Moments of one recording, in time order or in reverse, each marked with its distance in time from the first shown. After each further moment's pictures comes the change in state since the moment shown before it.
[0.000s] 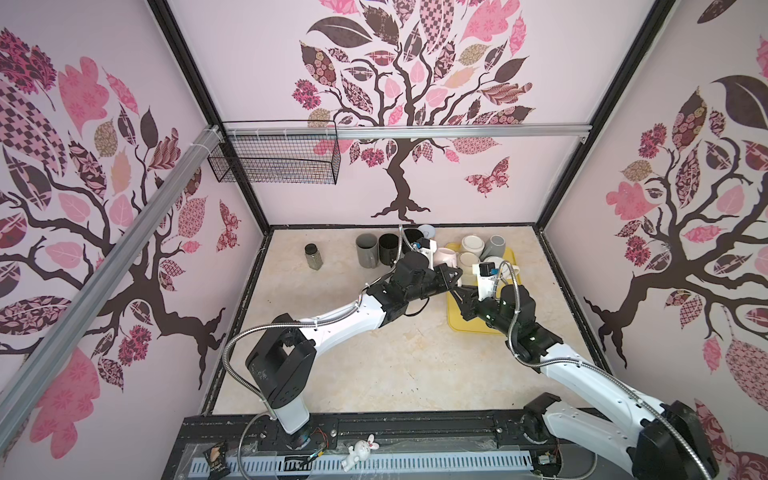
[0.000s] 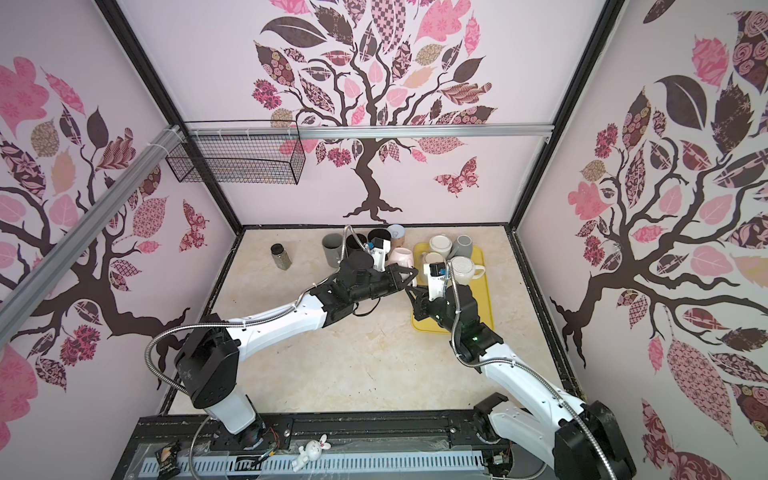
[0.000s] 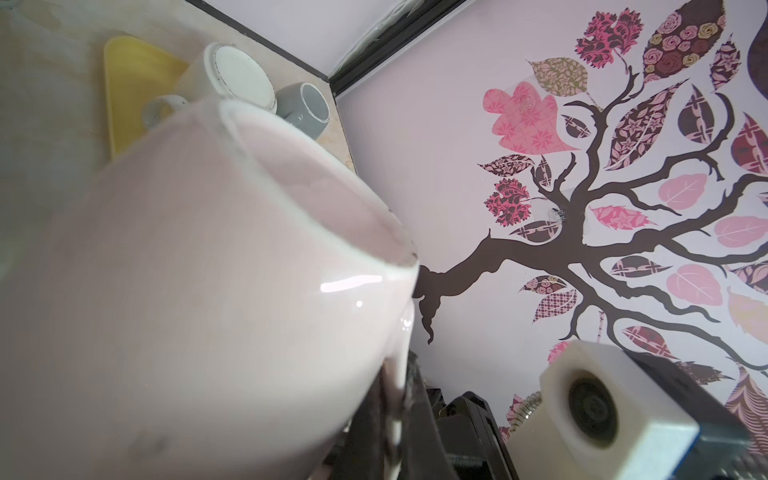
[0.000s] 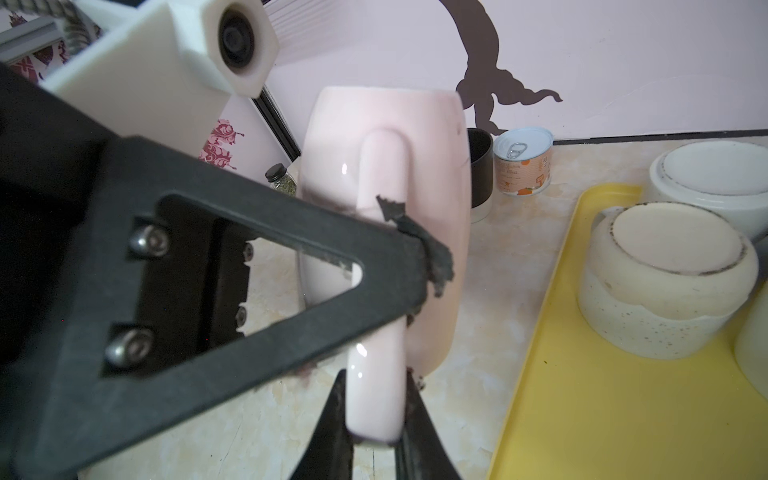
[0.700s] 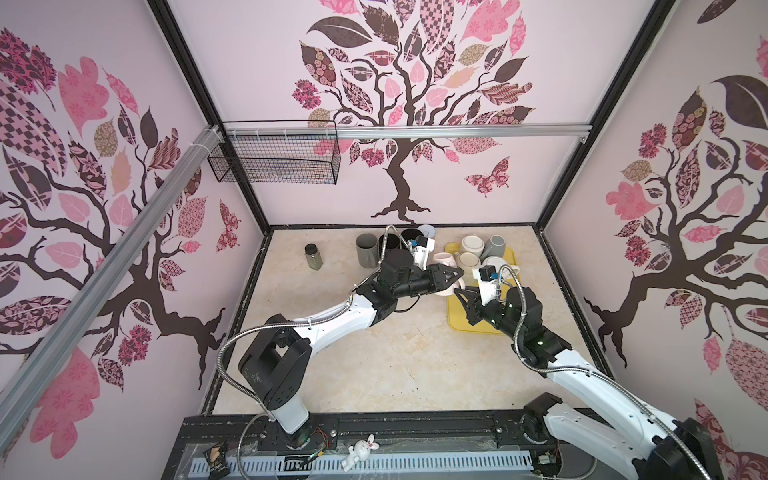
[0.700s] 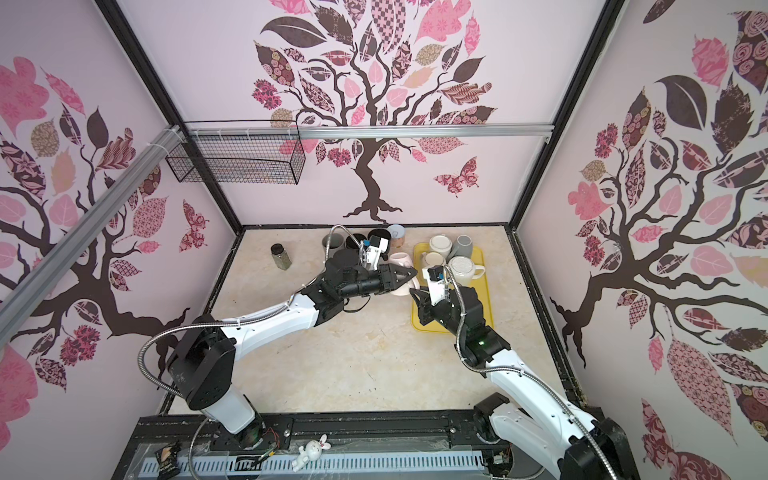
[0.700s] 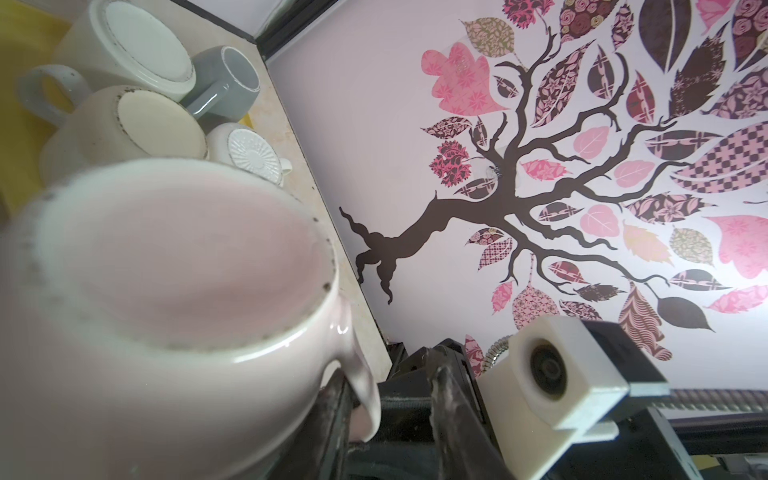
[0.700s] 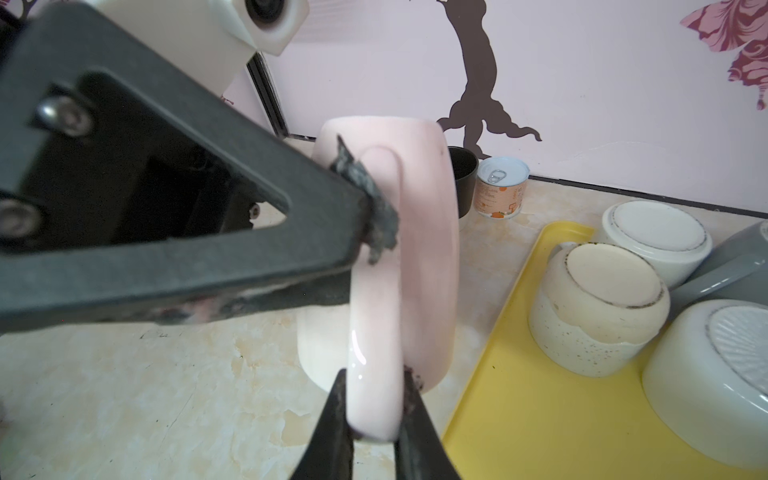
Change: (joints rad) left arm 0.078 -0.018 -0.070 0.154 0.279 0.004; right arm -0.001 -0.087 0.003 -0.118 0.021 -0.191
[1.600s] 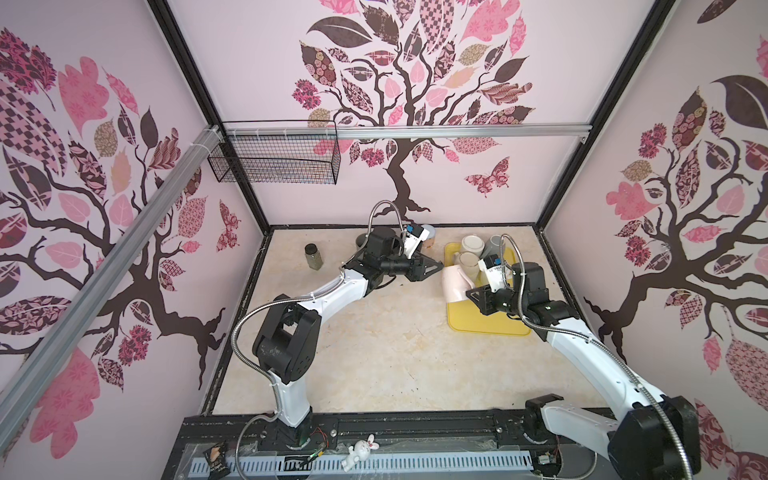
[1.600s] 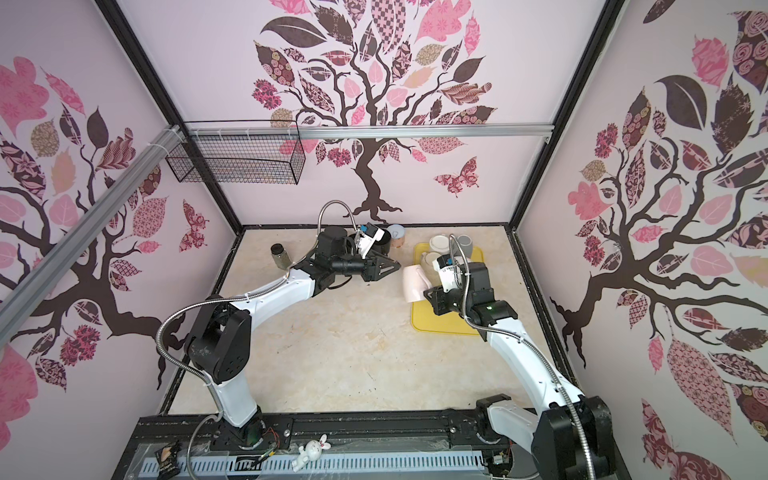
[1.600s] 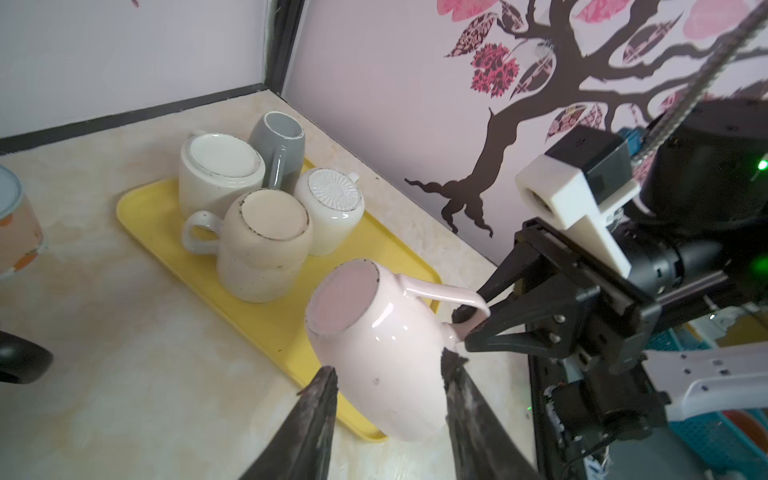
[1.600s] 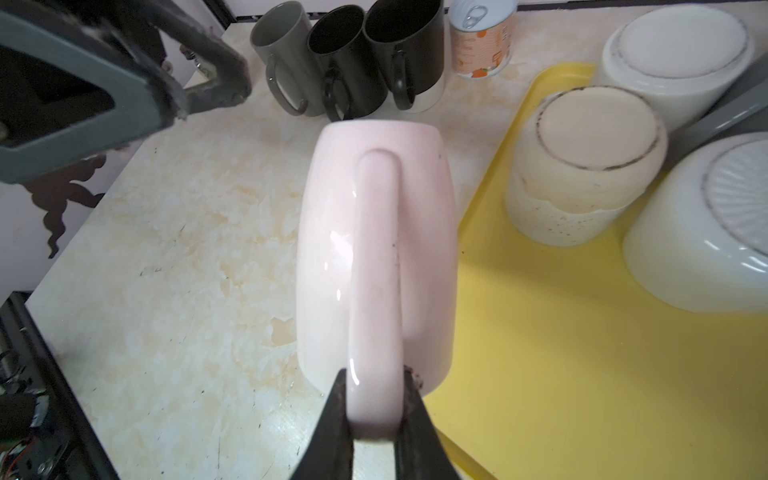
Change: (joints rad) left arm 0.214 0.147 0.190 -0.294 0.288 0.838; right arm -0.253 0.209 0.264 -0.480 -0.282 -0.071
